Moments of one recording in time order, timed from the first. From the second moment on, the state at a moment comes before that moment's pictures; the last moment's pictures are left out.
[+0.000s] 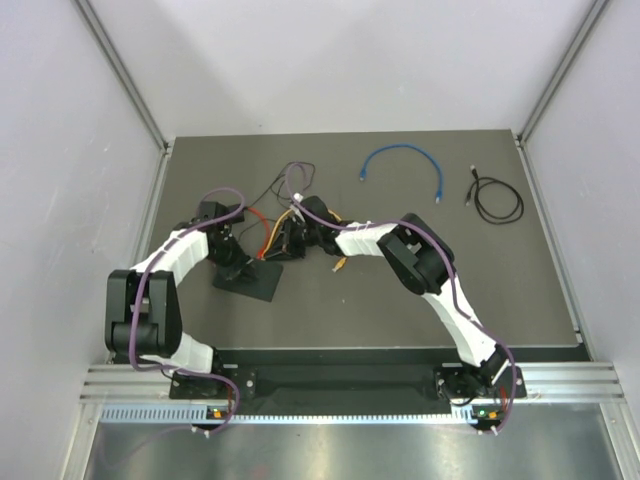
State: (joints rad) left arm -0.05 1.50 0.87 -0.66 0.22 -0.68; right arm 0.81 2.40 1.59 0.25 -0.53 1.10
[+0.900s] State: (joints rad) left arm -0.04 1.55 0.90 -0.71 0.23 -0.71; right arm 0.80 2.43 1.72 0.06 -0.54 1.10
